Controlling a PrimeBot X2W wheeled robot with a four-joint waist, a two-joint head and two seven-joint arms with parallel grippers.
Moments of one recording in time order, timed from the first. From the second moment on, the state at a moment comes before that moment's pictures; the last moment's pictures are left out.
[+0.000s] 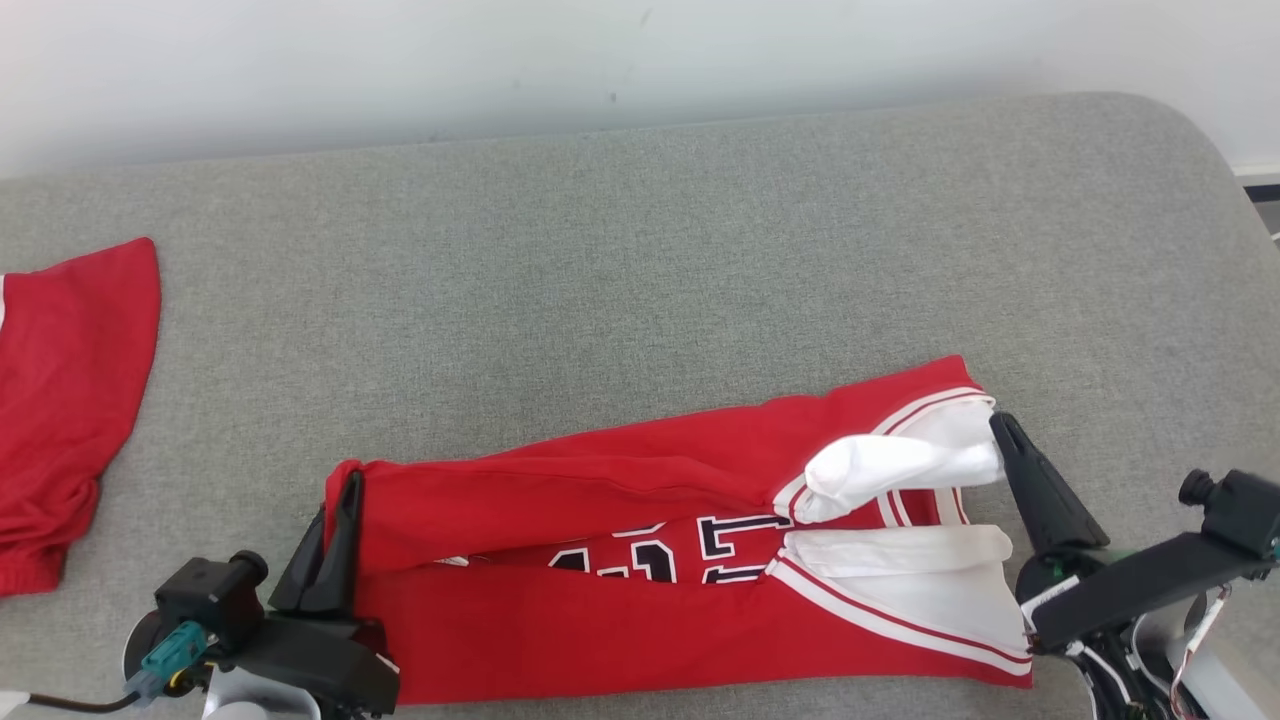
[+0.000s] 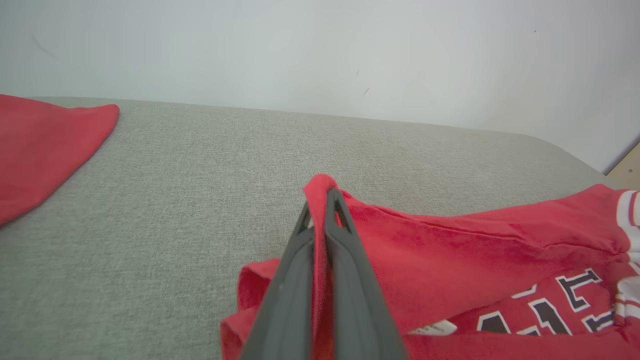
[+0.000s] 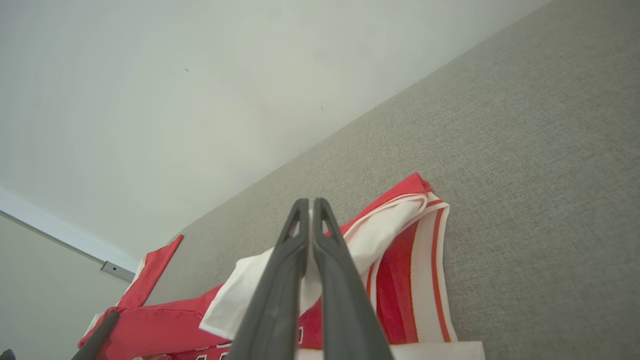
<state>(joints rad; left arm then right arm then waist) -0.33 0.25 -0.29 0.24 -0.43 0.04 -0.26 -0.25 -0.52 0.54 0.04 1.12 0.13 -0.18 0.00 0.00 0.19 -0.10</state>
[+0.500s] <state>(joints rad) -0.30 0.21 -0.23 0.25 -0.39 0.02 -0.26 -0.22 -0.53 0.59 0.11 1.09 0.13 -0.15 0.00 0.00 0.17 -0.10</state>
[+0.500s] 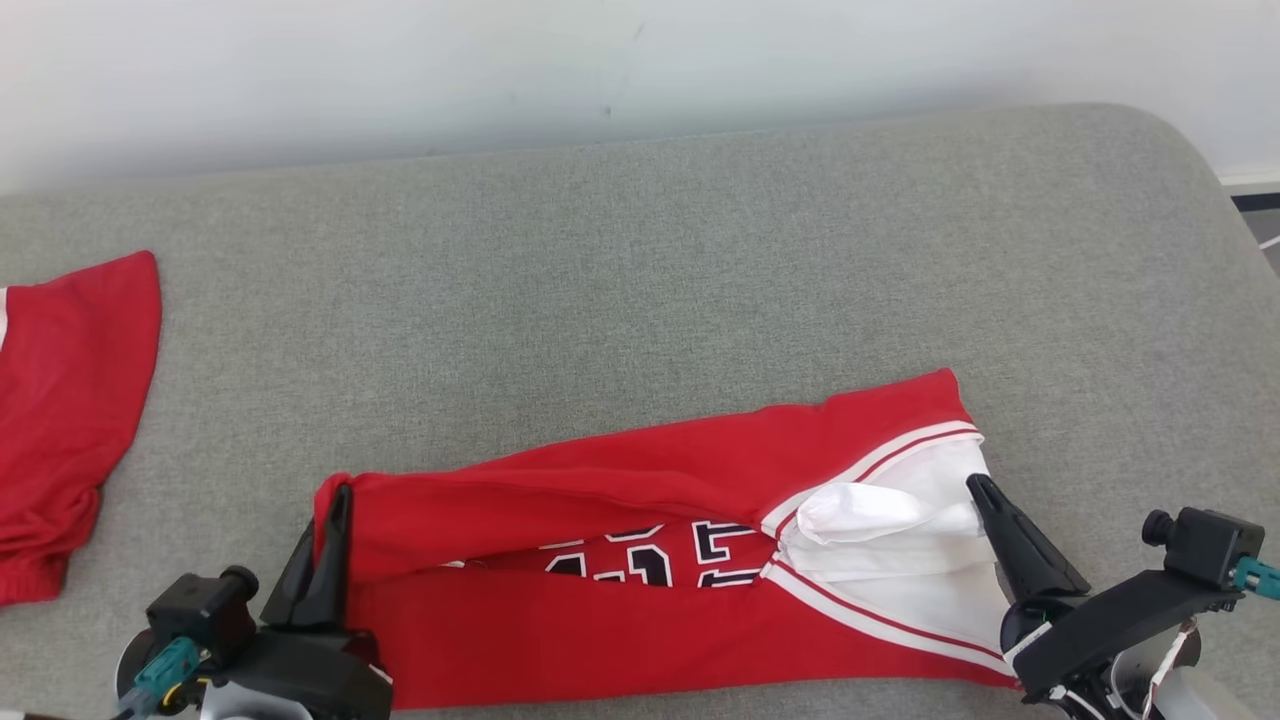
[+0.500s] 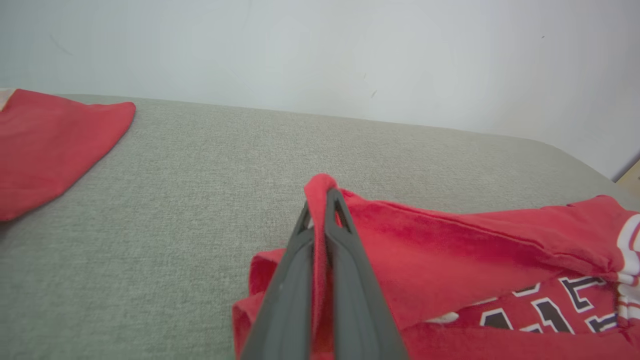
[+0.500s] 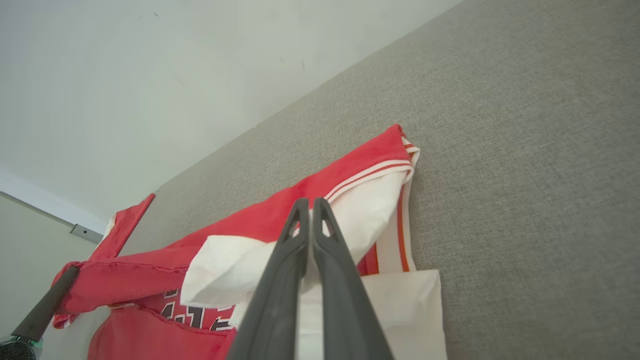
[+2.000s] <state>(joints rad) -0.04 0.07 0.01 -0.03 -0.21 0.00 -0.26 -0.25 -0.41 0.38 0.44 0.79 0.13 -0.10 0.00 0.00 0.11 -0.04</state>
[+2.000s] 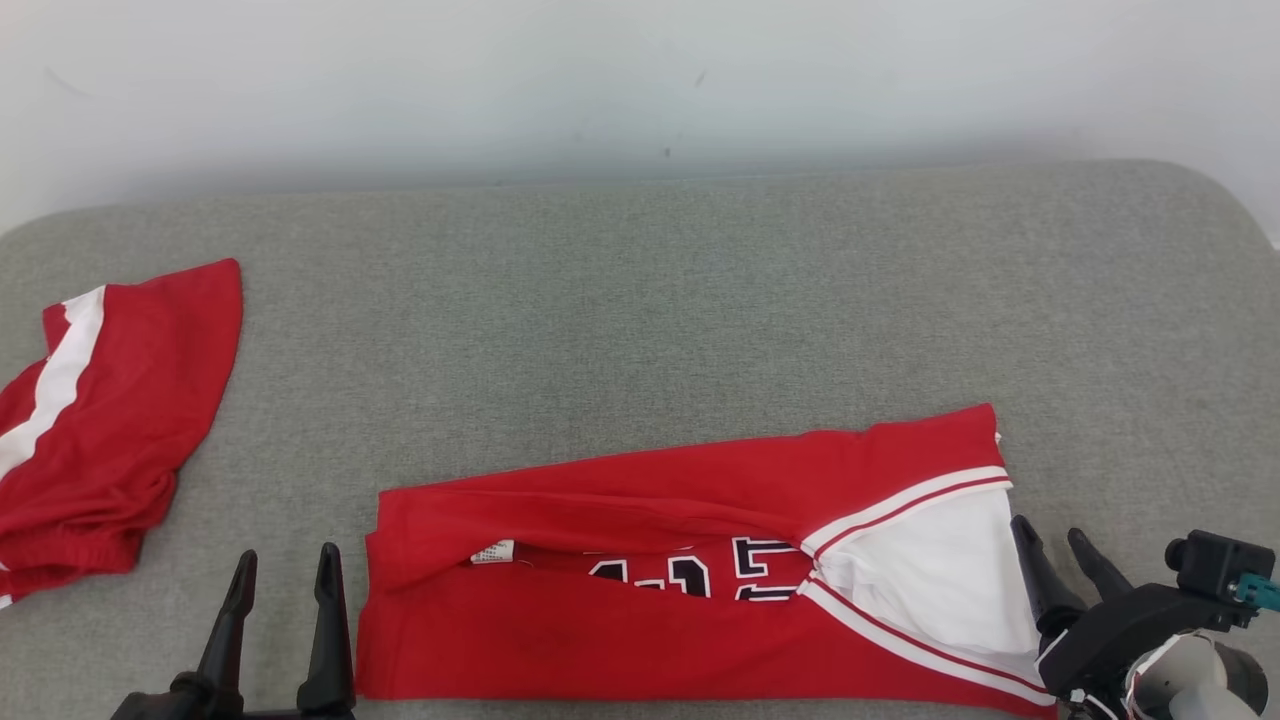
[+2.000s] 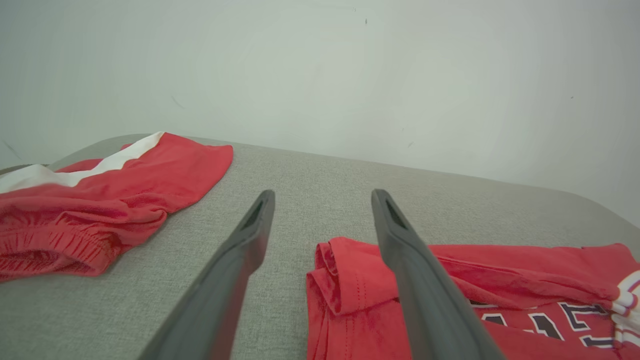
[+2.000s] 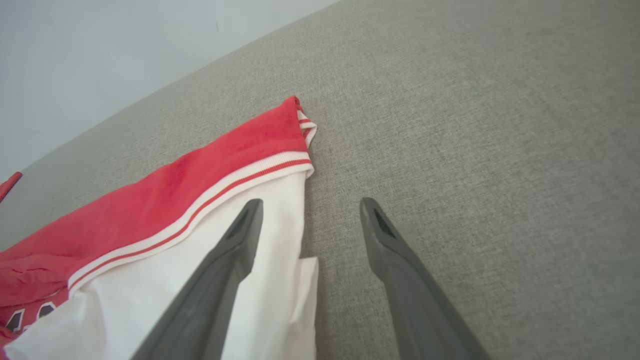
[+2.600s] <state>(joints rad) -0.04 0.06 0.02 -0.02 -0.20 -0.01 -0.26 -0.28 -0.32 0.34 0.53 0.72 0.13 0.05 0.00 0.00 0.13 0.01</state>
